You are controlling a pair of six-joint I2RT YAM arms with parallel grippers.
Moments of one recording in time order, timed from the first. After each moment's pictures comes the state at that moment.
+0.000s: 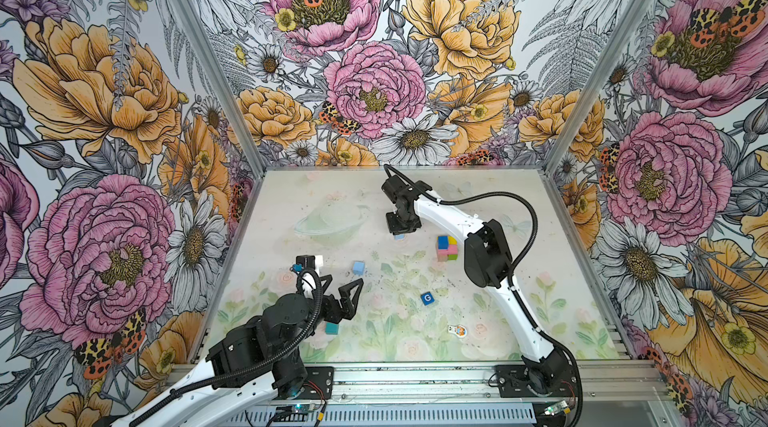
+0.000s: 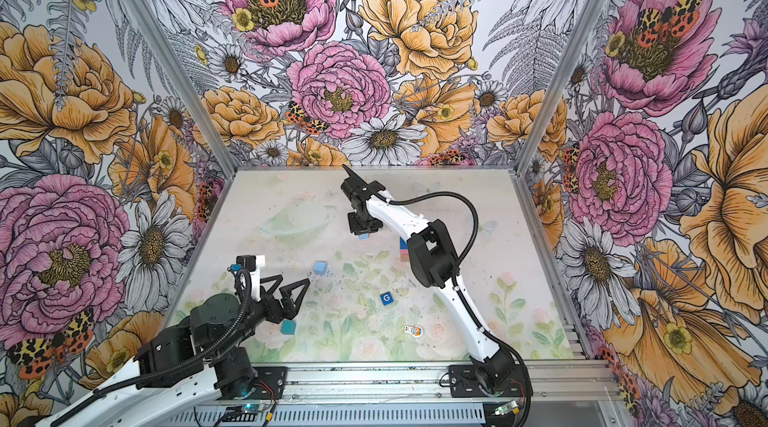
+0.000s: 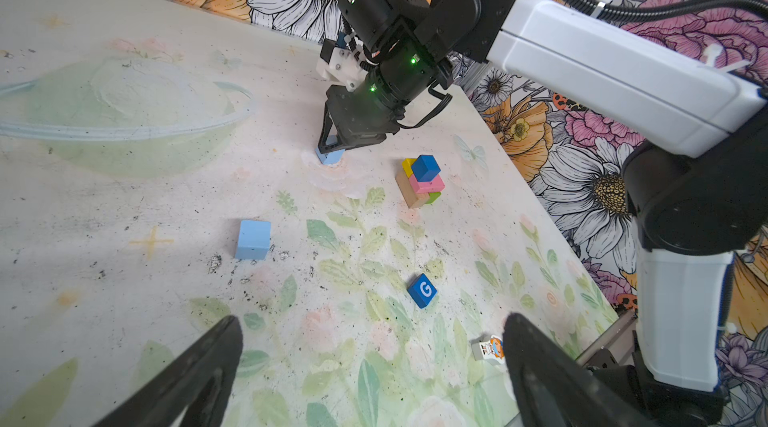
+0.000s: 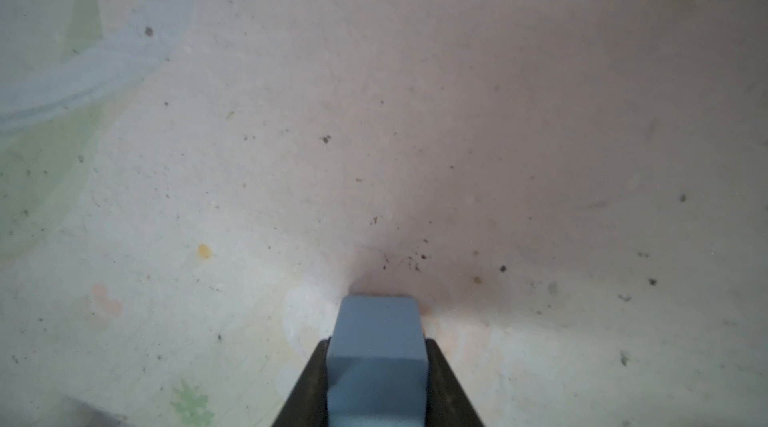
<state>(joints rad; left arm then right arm) -1.00 0.30 0.55 -0.61 -0.41 -0.66 0.64 2.52 2.32 -1.12 -0.03 0.40</state>
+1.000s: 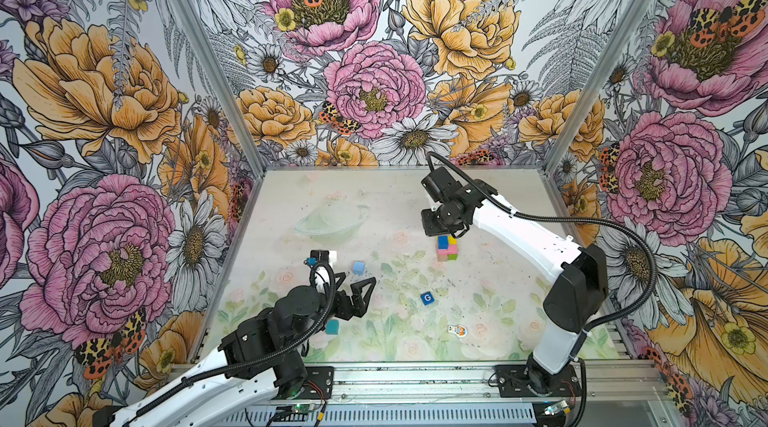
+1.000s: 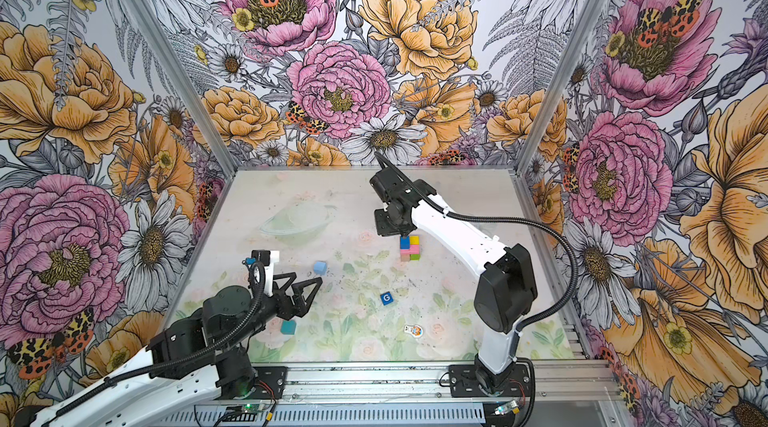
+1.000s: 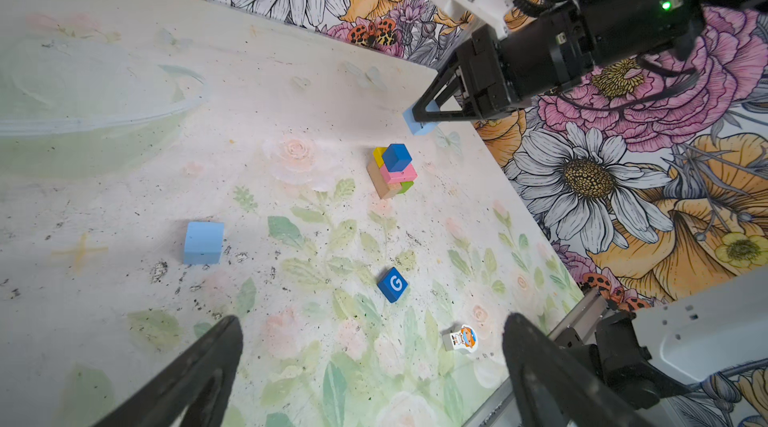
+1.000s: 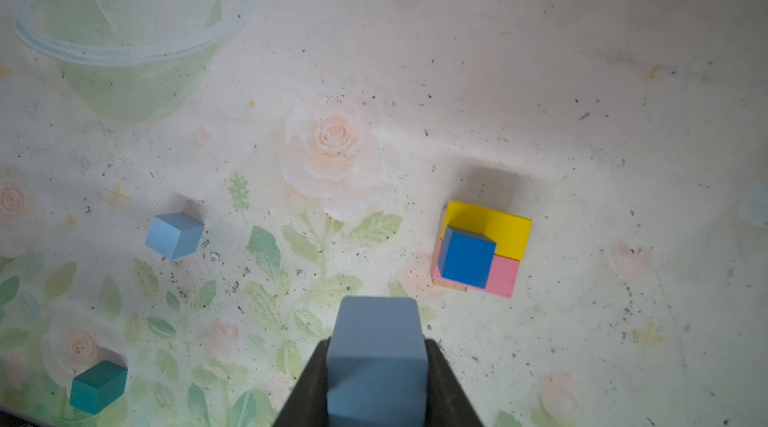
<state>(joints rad) -1.00 0.45 0.56 -0.48 -0.31 -0.67 0.61 1.74 1.62 -1.06 0.04 0.41</state>
